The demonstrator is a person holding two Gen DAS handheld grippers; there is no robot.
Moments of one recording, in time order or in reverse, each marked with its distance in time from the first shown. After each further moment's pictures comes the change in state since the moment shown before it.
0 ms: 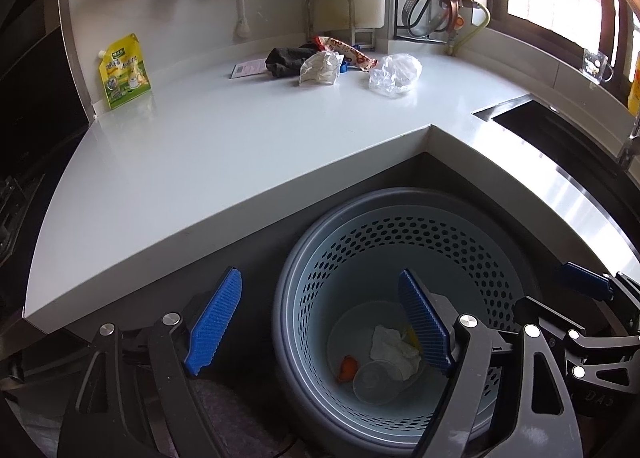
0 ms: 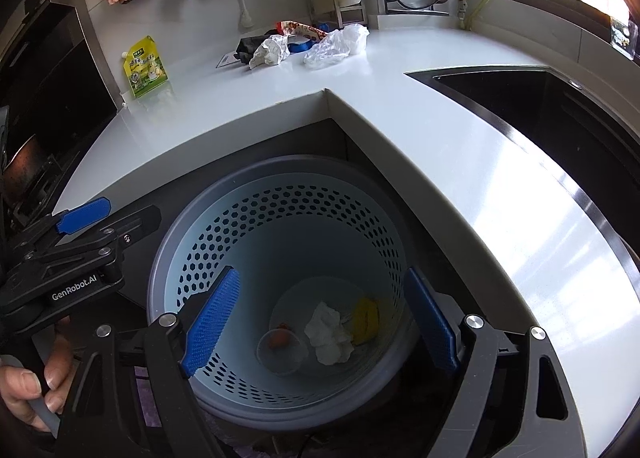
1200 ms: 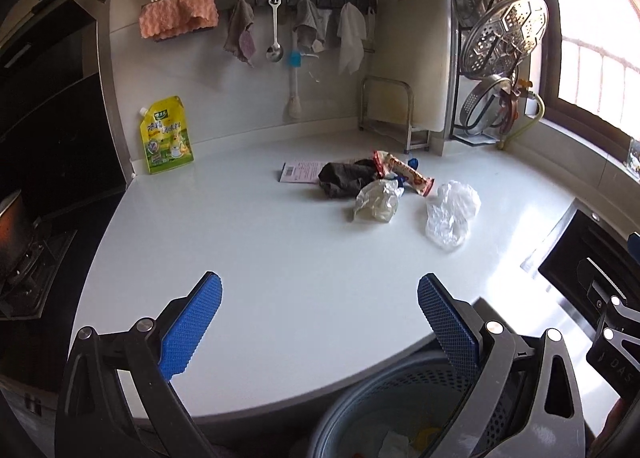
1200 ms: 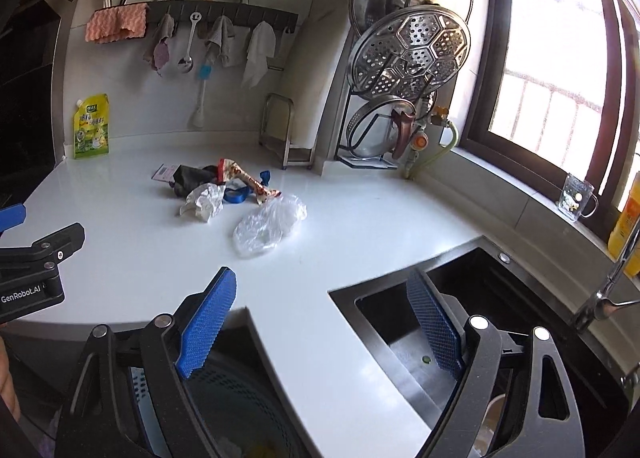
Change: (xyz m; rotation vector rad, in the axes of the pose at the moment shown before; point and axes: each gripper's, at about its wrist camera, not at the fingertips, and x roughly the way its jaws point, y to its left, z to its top) left arm -0.005 0.032 0.131 -0.120 -0.215 0.132; right arm -0.025 0.009 0.145 -0.179 -0.362 -0.330
